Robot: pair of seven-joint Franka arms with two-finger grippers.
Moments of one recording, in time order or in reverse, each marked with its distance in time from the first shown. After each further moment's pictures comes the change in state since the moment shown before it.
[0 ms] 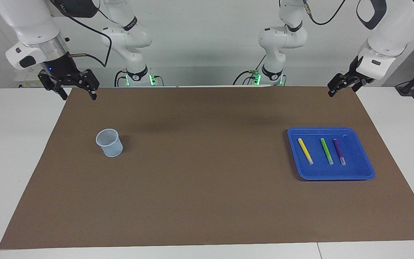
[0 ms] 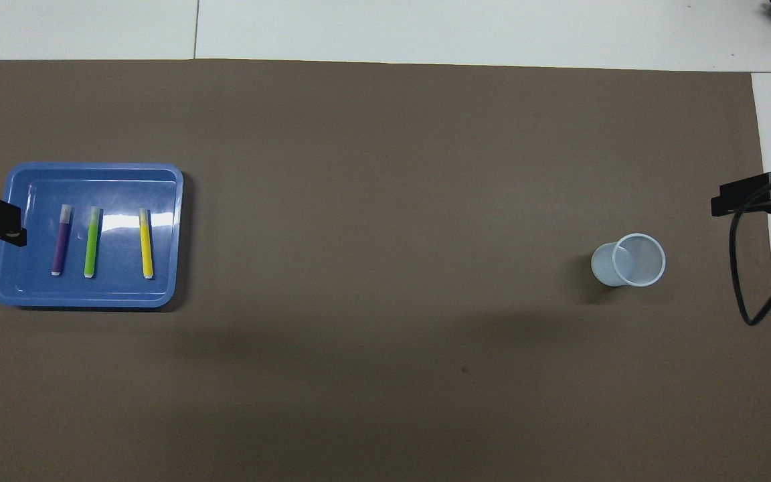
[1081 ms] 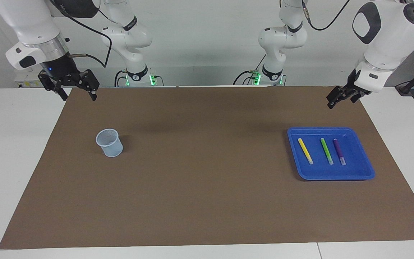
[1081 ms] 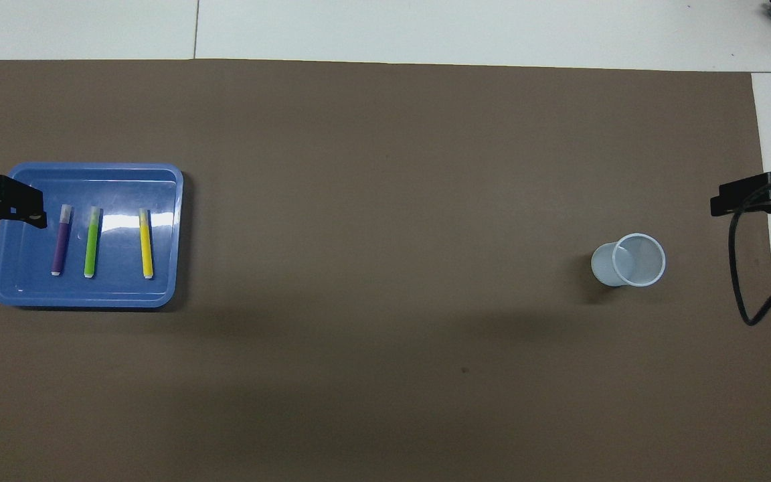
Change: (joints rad) left arm -0.003 0.039 -0.004 -0.022 0.001 0.088 -0.029; right arm 0.000 0.000 0.000 -0.001 0.000 0.000 0.000
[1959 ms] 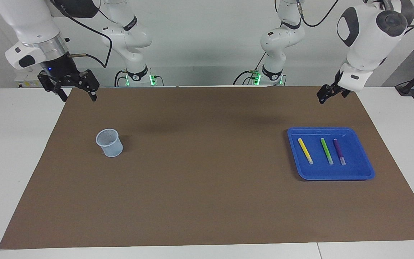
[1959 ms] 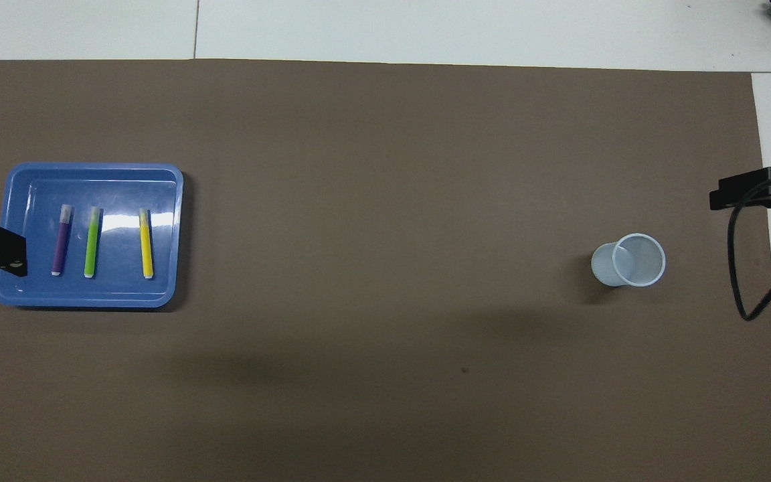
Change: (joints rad) left arm 0.278 -0.103 -0.281 -0.054 0.042 -0.123 -0.027; right arm 0.000 0.000 0.001 -0.001 0.007 0.027 0.000
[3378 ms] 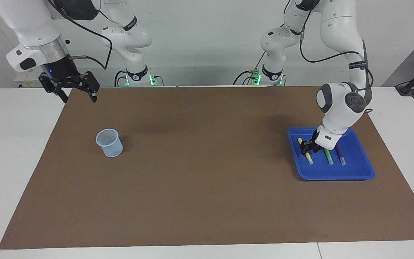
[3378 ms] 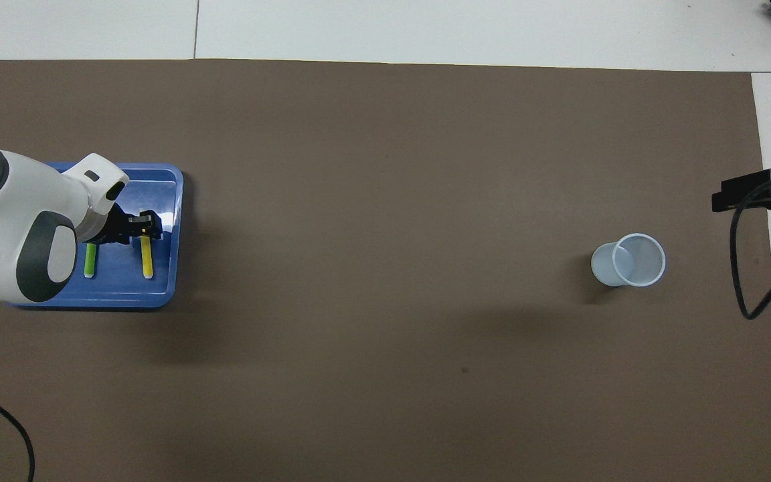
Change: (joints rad) left arm 0.143 0.345 -0.163 -0.343 0.016 0.790 -0.005; right arm -0.002 0.000 -0.001 -0.012 0.000 0.004 0.000
